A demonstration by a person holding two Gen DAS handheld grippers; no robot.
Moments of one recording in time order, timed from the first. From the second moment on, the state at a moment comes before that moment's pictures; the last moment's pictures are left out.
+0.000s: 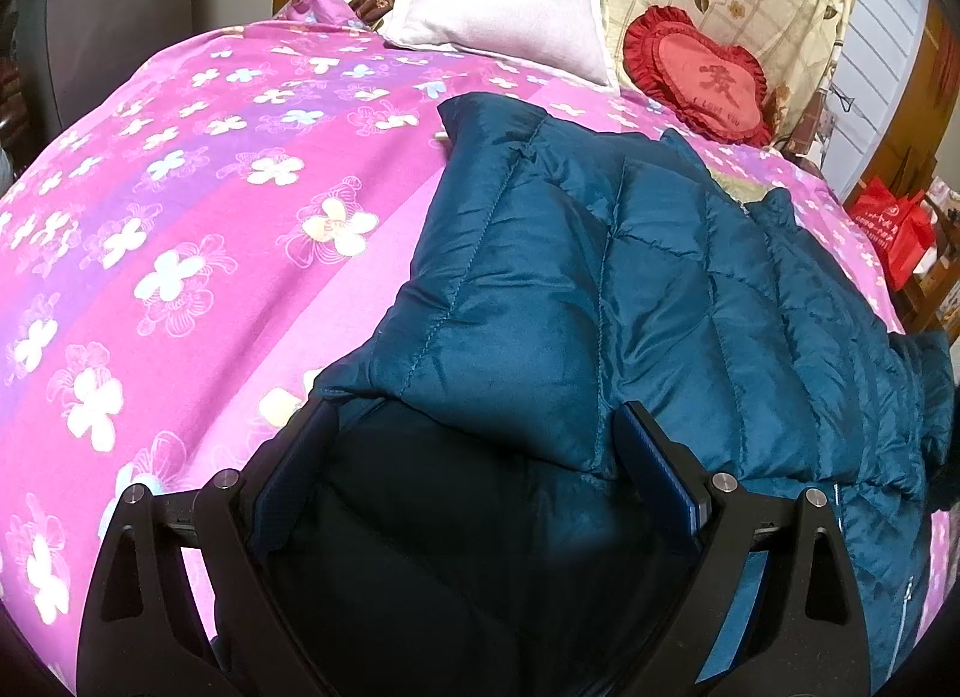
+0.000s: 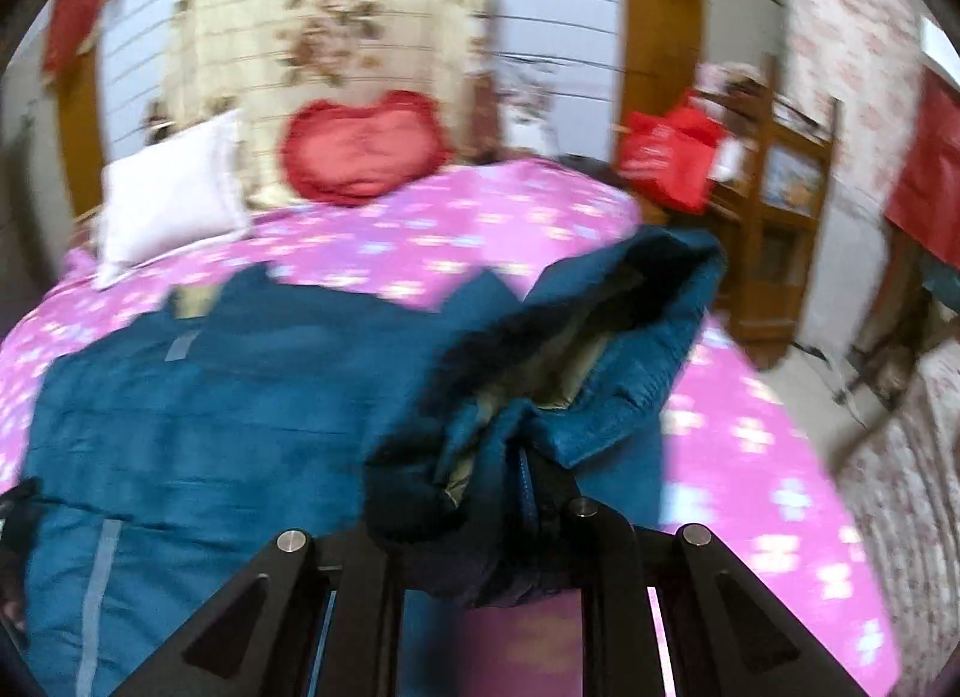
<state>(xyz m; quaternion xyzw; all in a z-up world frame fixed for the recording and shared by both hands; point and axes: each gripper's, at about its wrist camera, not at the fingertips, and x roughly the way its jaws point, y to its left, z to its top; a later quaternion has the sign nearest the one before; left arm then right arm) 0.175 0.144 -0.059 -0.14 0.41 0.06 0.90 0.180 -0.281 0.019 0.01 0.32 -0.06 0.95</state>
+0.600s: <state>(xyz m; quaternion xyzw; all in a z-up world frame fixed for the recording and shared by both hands) 0.179 0.139 -0.060 -0.12 0.42 0.07 0.90 0.227 -0.016 -0.056 -0.07 0.37 0.14 0.92</state>
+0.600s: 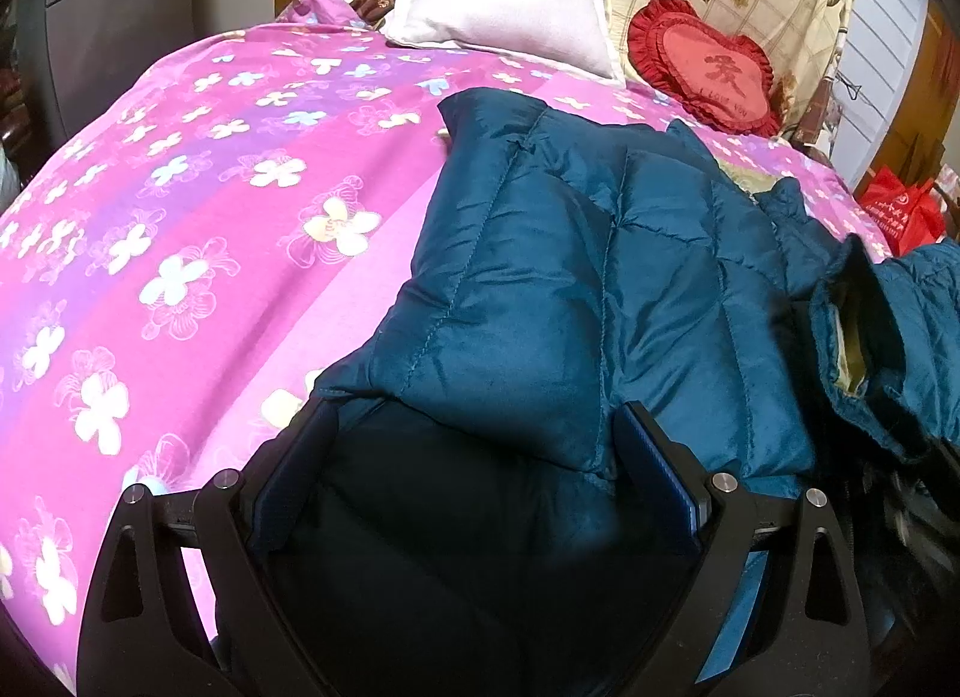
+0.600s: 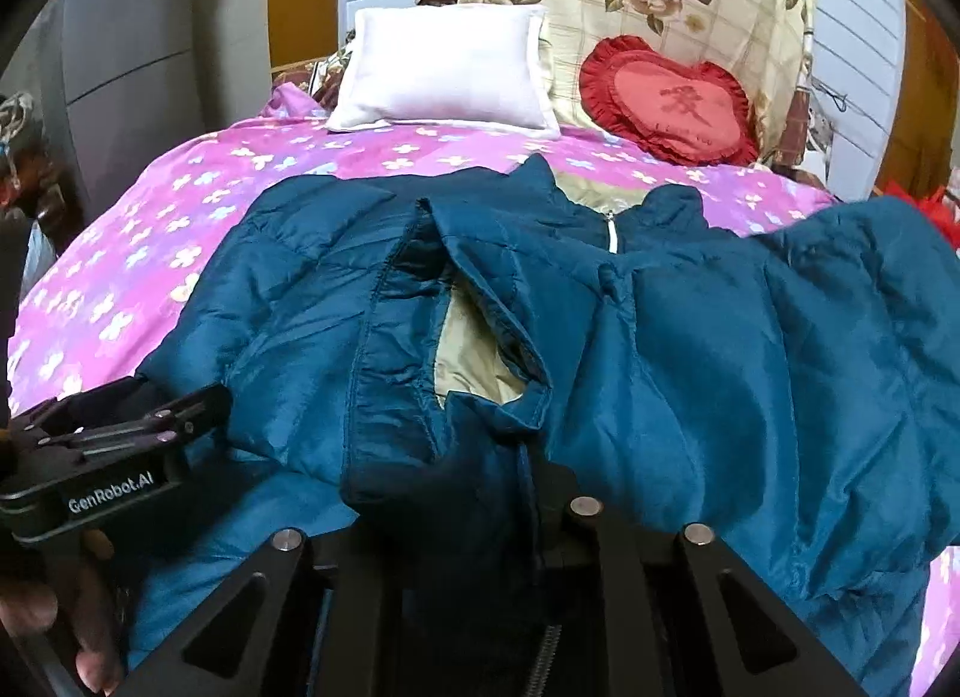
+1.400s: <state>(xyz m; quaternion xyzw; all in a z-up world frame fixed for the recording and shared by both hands) 0.200 0.045 -0.019 -0.14 0.41 -0.06 0.90 0.146 -0.173 -0.078 -0.09 0.46 -0.04 0.88</state>
